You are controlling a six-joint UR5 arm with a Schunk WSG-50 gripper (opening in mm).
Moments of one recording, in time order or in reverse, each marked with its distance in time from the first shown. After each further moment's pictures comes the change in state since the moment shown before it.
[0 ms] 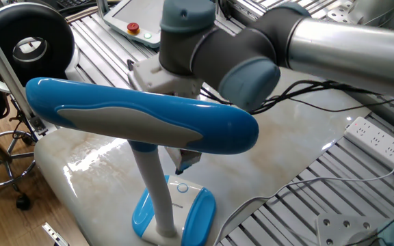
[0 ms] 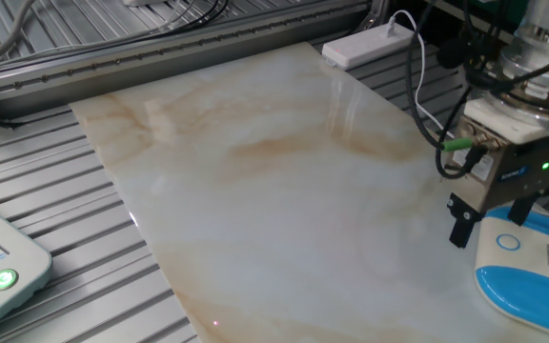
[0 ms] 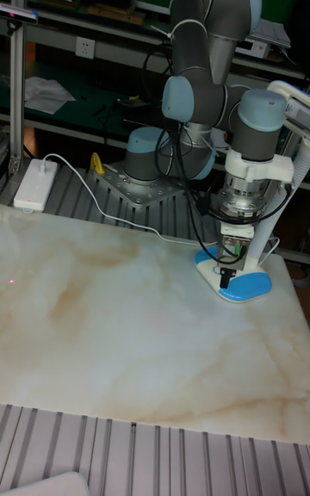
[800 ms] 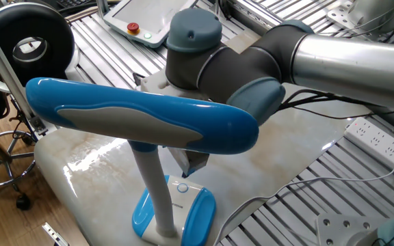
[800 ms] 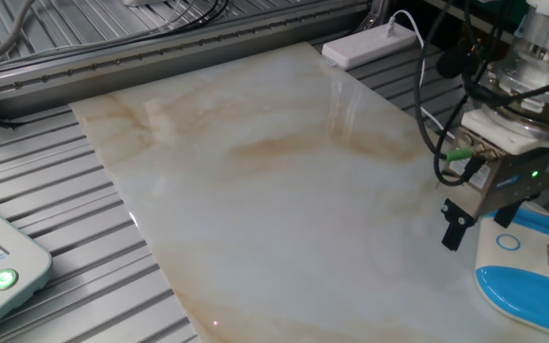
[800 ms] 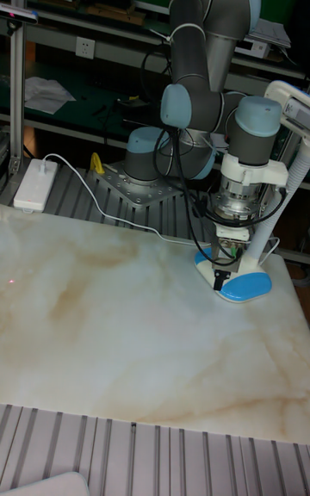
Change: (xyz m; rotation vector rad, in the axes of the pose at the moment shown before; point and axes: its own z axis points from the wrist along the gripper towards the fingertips) arm 0.010 0.006 0.013 0.021 0.023 -0.040
